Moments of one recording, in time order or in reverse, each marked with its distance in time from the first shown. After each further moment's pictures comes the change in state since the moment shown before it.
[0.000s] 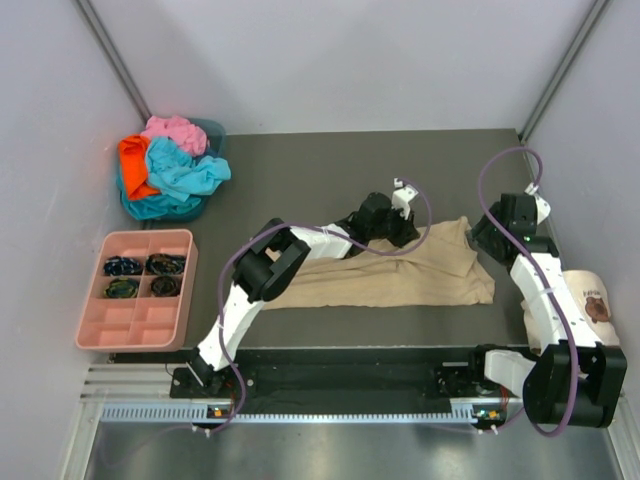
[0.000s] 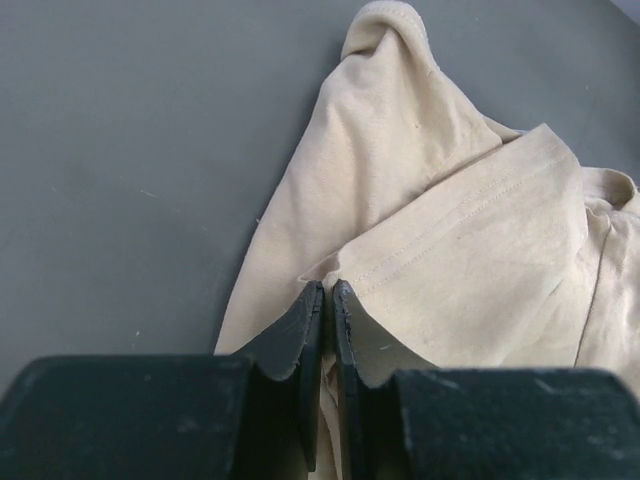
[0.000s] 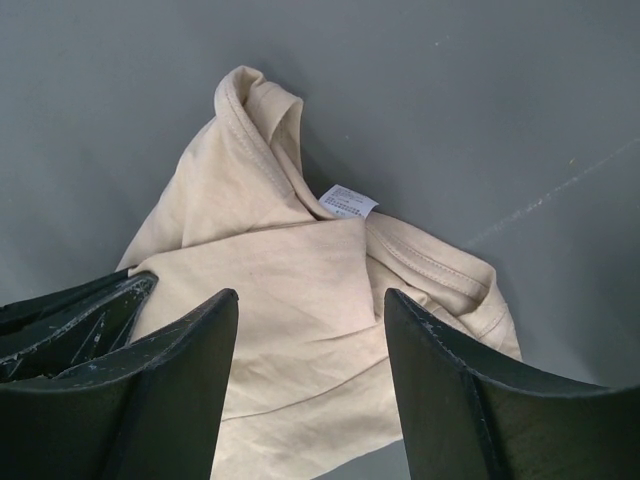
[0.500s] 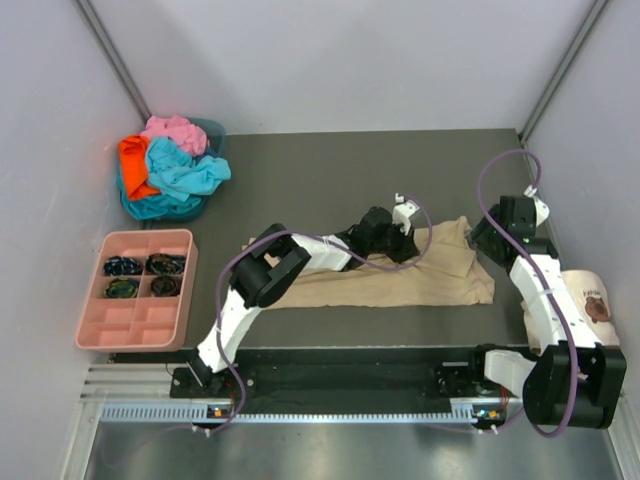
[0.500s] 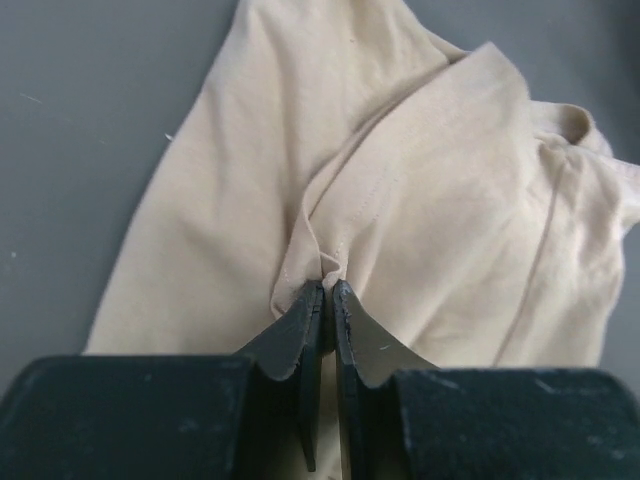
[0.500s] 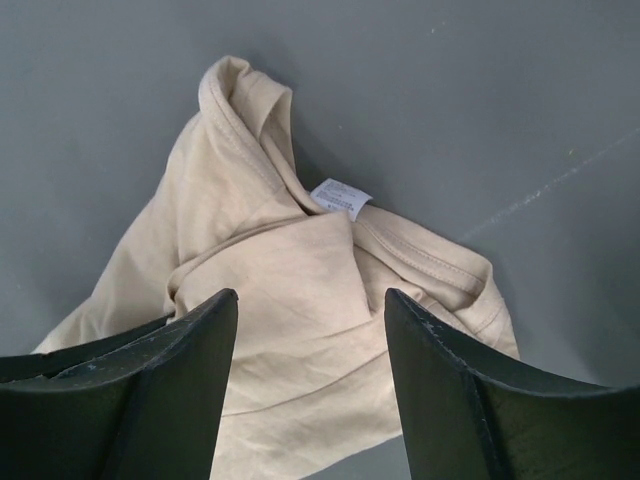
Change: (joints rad) left arm -0.047 -0.050 -0.129 0.033 0.000 -0.039; right arm 0.000 -0.006 -0.015 -0.003 -0.001 -0.002
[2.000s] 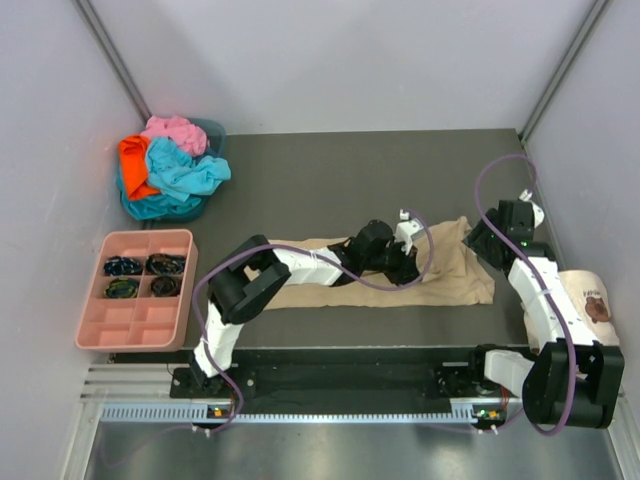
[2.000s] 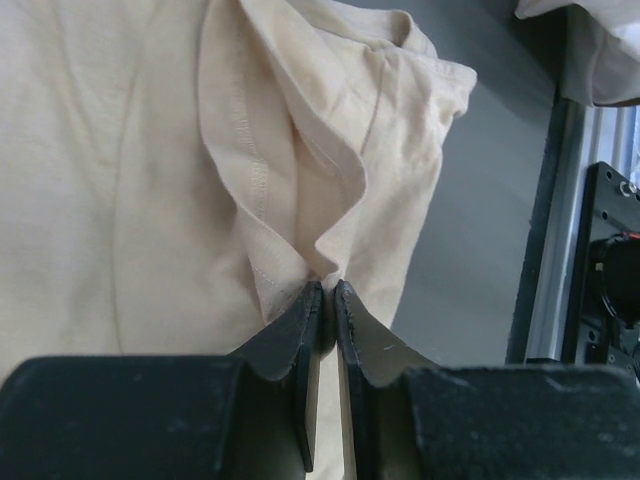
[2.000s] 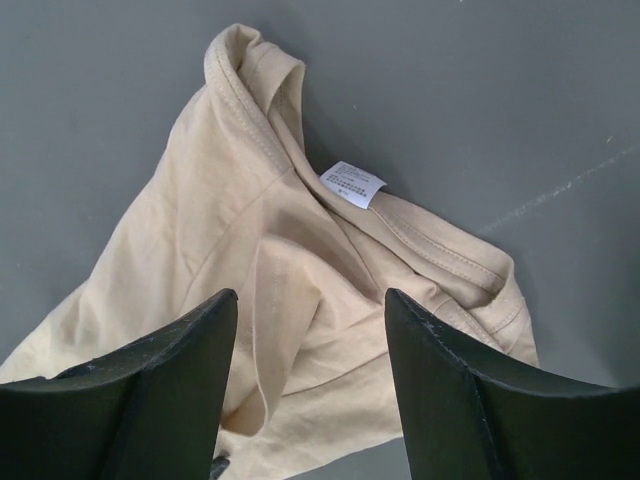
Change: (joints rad) left arm -0.087 -0.229 -0.203 -0.068 0.085 -0.033; right arm -0.013 0.003 -0.047 0.041 -0.062 -0.008
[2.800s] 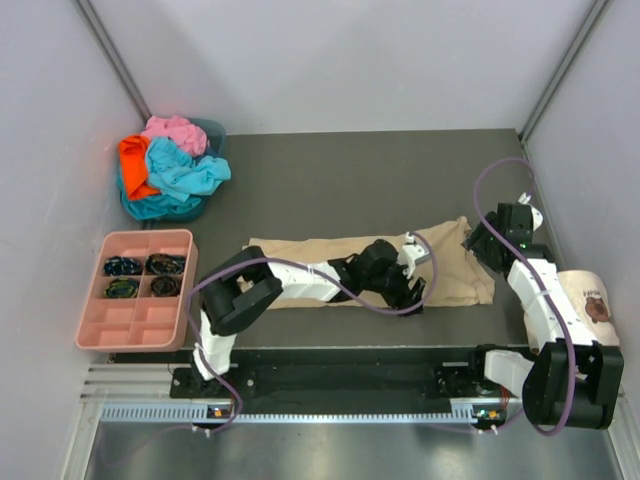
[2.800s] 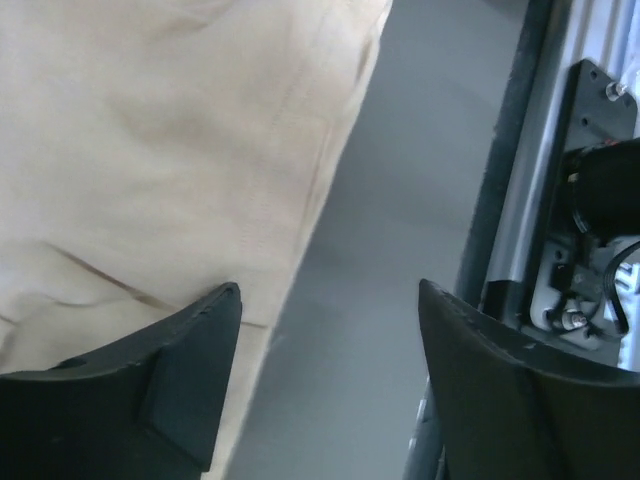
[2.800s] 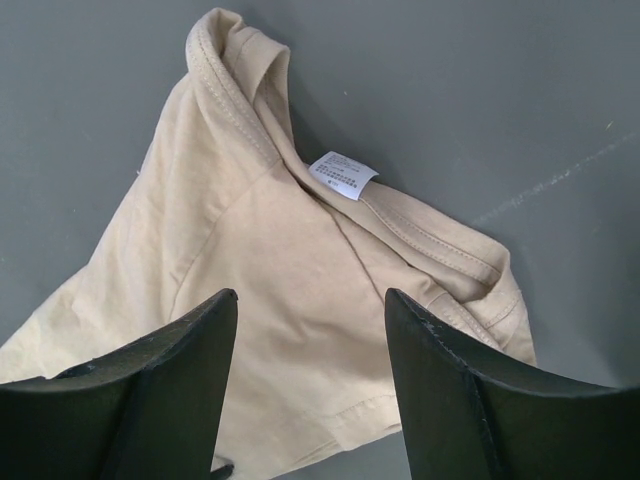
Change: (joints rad) left arm -0.094 -0.078 -0.091 -0.097 -0.041 0.024; right arm 0.000 -0.003 -0.023 0.001 -0.002 0.001
